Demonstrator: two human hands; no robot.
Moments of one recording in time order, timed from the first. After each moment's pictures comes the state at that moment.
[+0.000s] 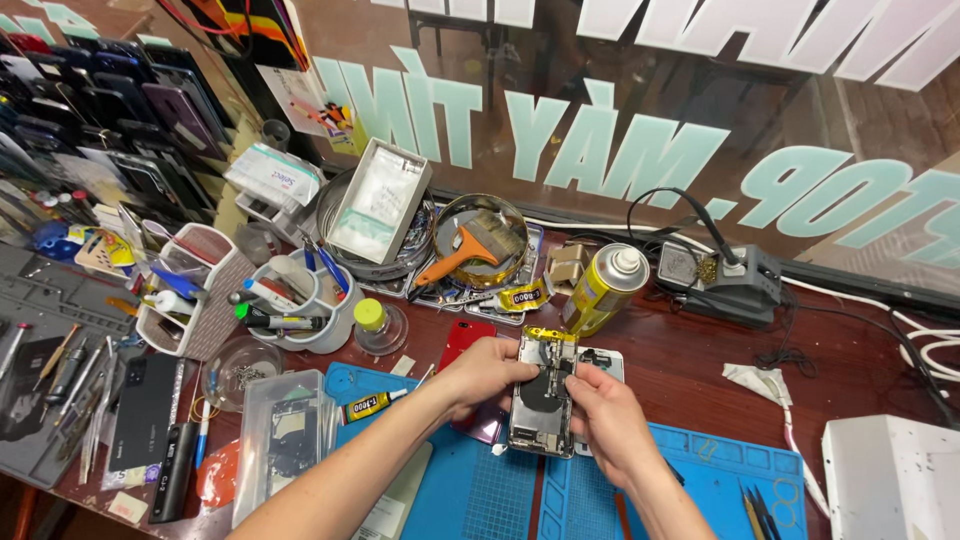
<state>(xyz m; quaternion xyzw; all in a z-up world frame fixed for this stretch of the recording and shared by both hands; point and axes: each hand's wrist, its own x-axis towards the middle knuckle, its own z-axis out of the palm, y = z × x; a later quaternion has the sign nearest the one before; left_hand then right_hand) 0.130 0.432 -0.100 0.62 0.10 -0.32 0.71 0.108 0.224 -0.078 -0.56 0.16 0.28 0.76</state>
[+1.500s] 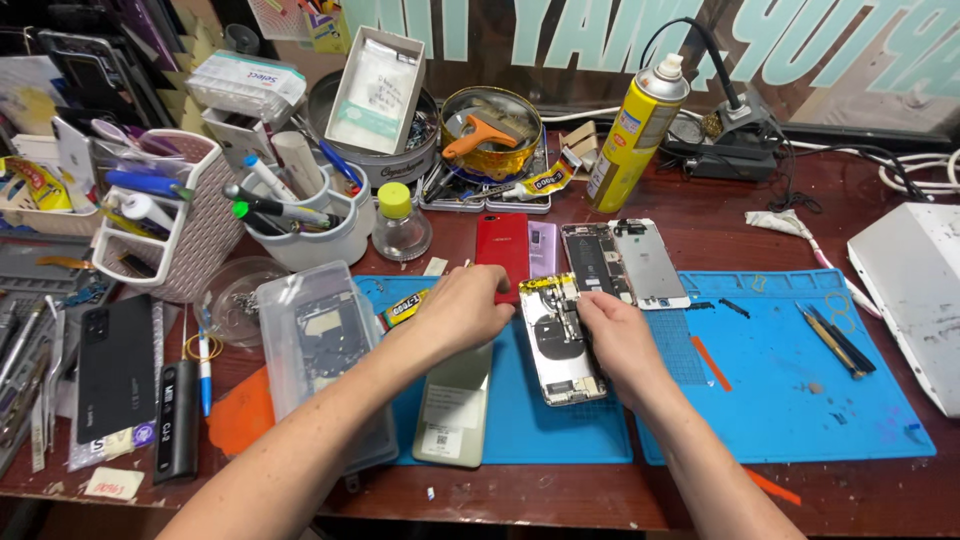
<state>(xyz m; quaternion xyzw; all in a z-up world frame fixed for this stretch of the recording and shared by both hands) 0.025 0.528 -0.123 0.93 -0.18 -0.03 0.32 -0.010 0.307 -0.162 -0.73 0.14 0.07 0.67</state>
